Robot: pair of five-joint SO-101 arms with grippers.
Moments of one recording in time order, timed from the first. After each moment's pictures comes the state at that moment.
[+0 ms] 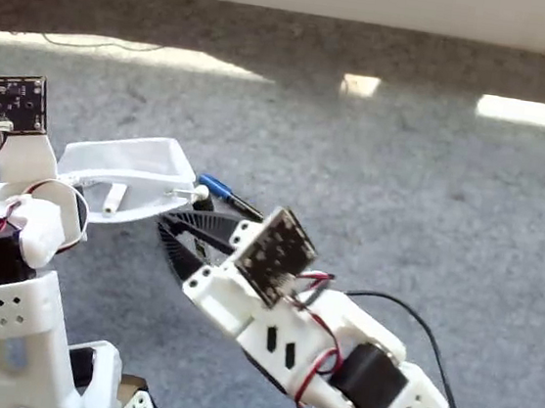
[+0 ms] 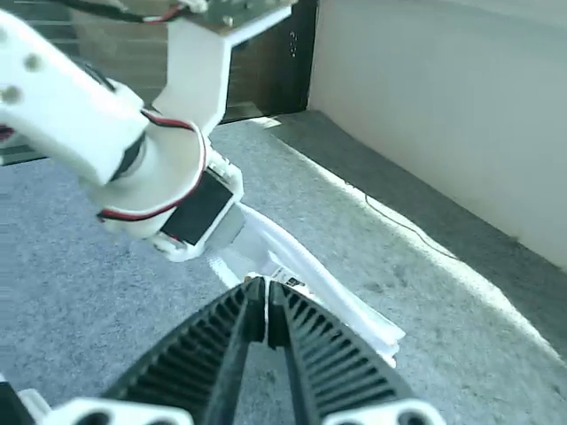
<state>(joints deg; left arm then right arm) -22.1 -54.7 35.8 77.7 0.6 -56.0 -68.7 48.0 36.7 5.8</state>
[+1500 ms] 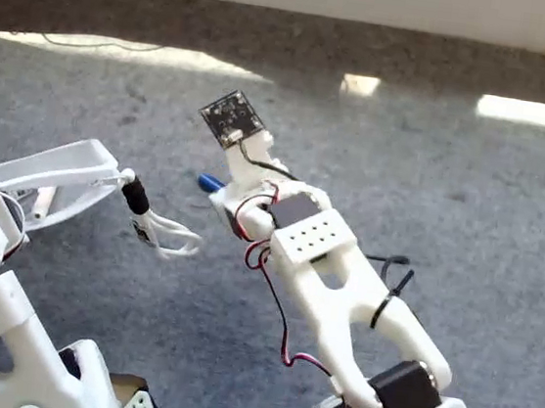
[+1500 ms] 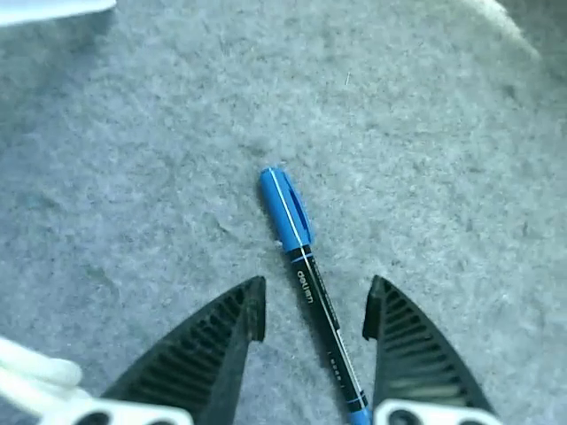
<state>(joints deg) -44.2 -54.8 35.8 76.3 1.4 -37.5 -9.1 28.1 38.8 10.6</state>
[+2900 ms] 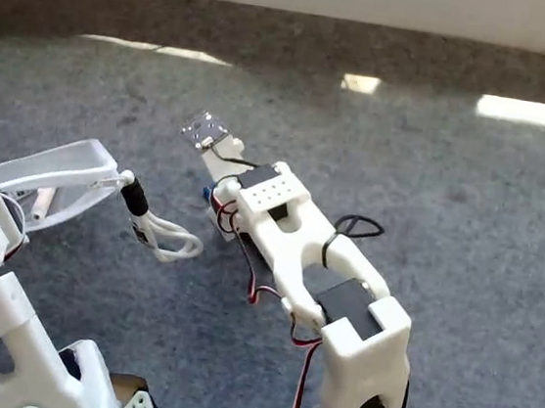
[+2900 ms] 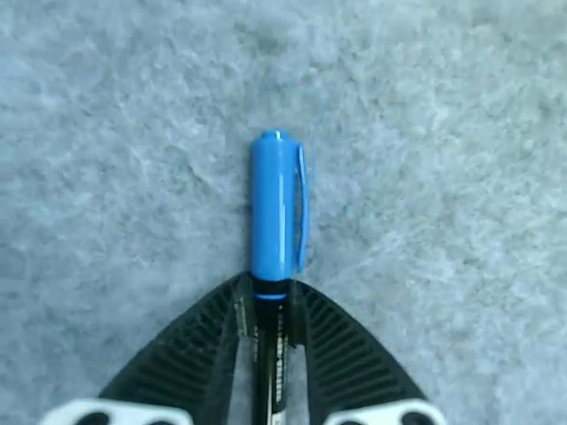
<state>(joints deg) -44.2 -55.0 37.1 75.3 1.4 -37.4 20.0 9.0 48.9 17.2</state>
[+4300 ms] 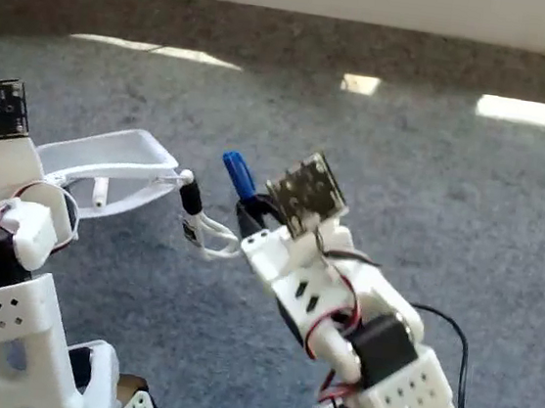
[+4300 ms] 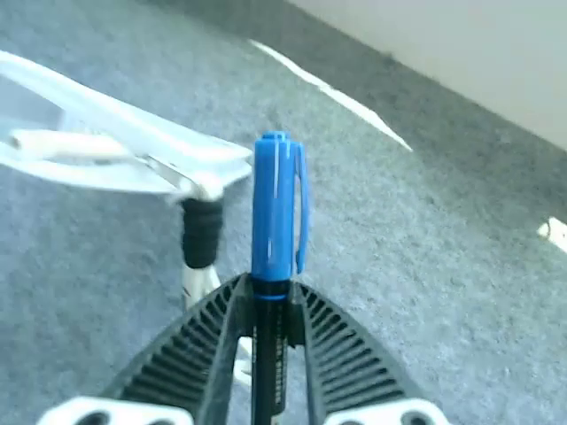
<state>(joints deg) -25.3 -55.9 38.0 75.3 1.3 -40.2 -65.8 48.6 48.7 6.6</state>
